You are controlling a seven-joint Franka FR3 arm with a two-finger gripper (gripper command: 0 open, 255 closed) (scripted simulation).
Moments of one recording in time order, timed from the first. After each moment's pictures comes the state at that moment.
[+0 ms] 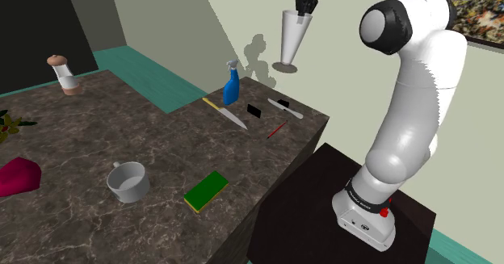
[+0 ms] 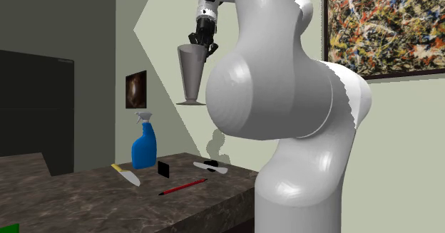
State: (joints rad) arm -0.16 0.30 -0.34 -1.01 0.25 1.09 -0.39
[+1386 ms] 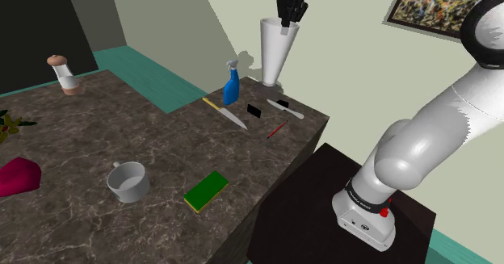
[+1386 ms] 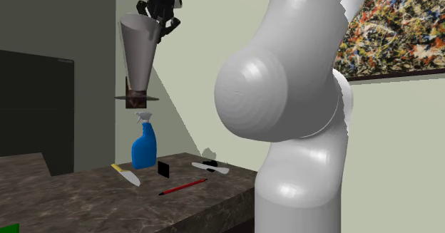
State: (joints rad) arm 0.10 -0.22 -0.12 -1.62 0.19 1.28 0.04
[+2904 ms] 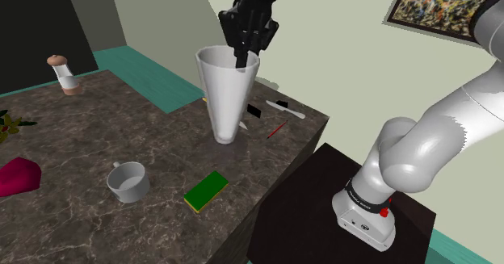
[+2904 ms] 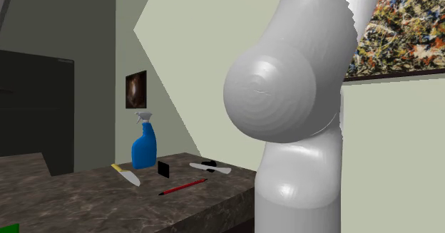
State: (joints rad) arm 0.29 -0.31 0.27 -1.74 0.33 1.44 0.61
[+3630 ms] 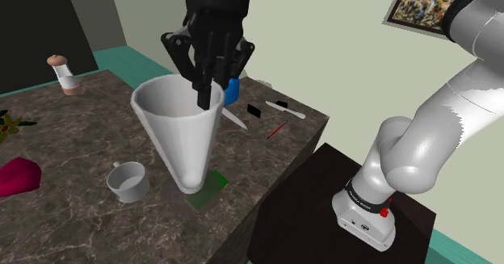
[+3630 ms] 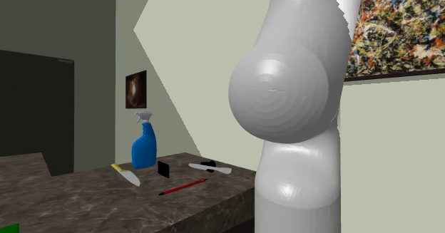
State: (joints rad) arm 0.37 -0.18 0.46 -1.62 0.31 1.53 0.87
